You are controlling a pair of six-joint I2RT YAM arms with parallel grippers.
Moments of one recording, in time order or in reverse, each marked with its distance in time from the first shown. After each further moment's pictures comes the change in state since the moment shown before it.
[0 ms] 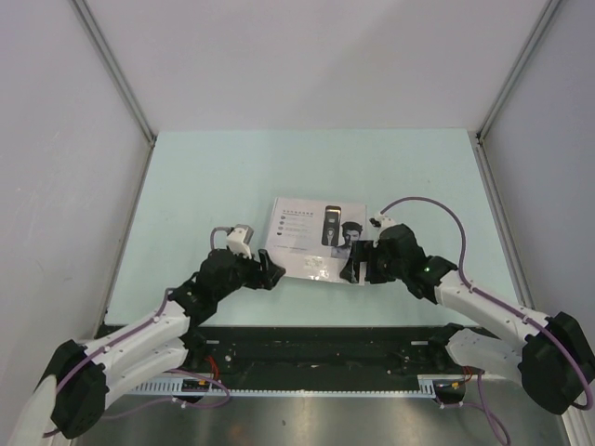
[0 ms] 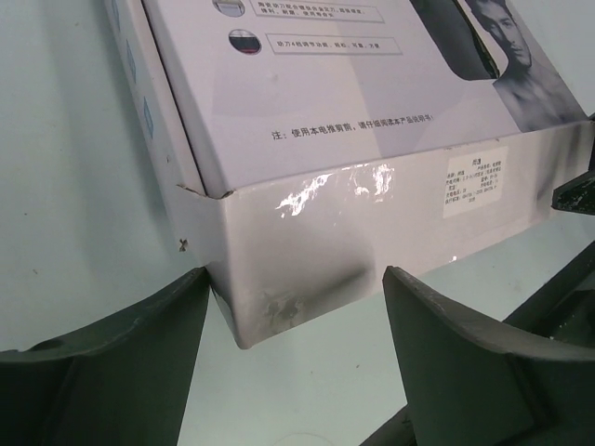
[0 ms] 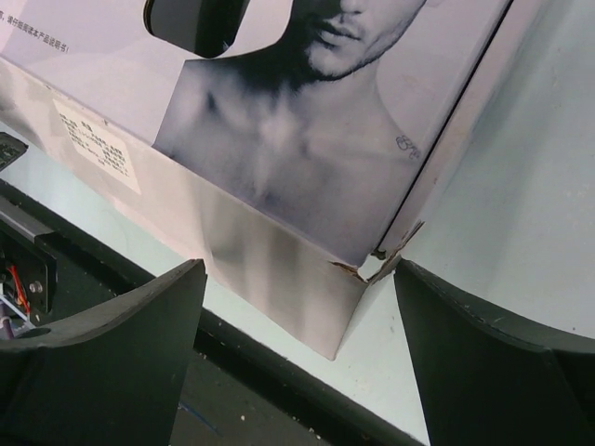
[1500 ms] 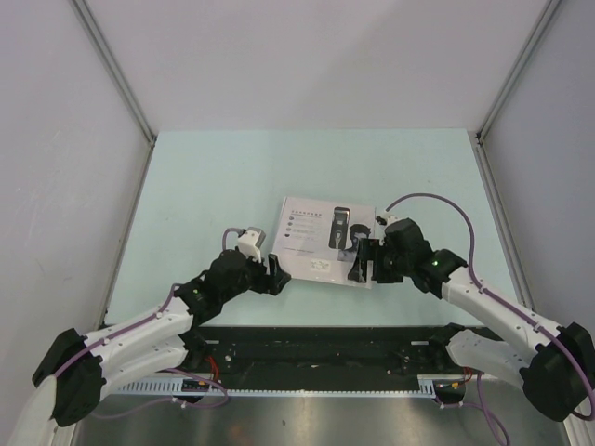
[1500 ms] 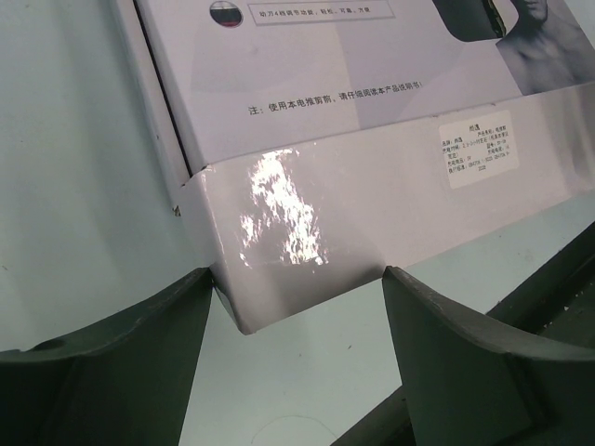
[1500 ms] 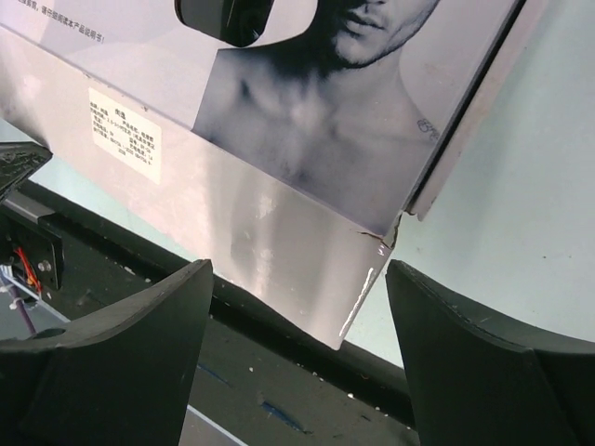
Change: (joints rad) left arm -0.108 0.041 0.057 -0.080 -0.068 0.035; right arm -0.037 -0.037 0.102 -0.243 -0.021 0.000
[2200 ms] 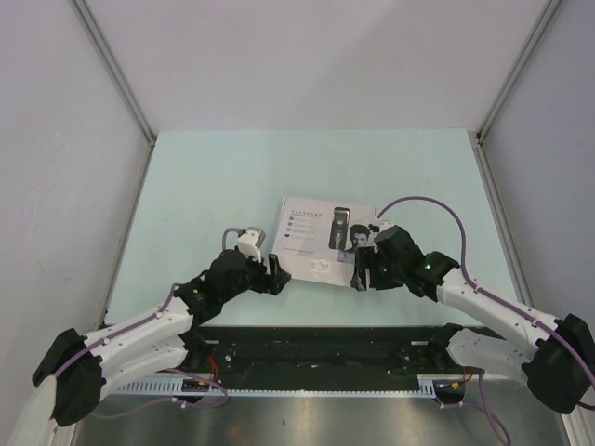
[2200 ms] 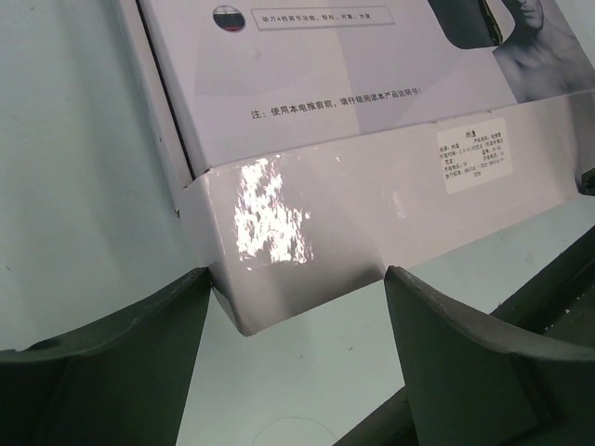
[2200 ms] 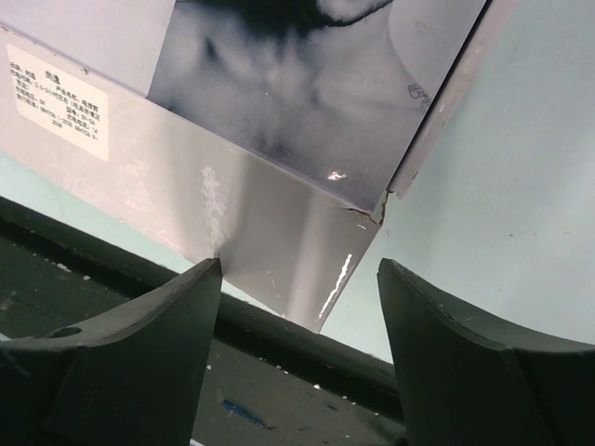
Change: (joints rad) left arm -0.001 0.000 0.001 -0.001 -0.011 0.000; right arm 0.093 0.022 0.006 -0.061 0.140 -0.025
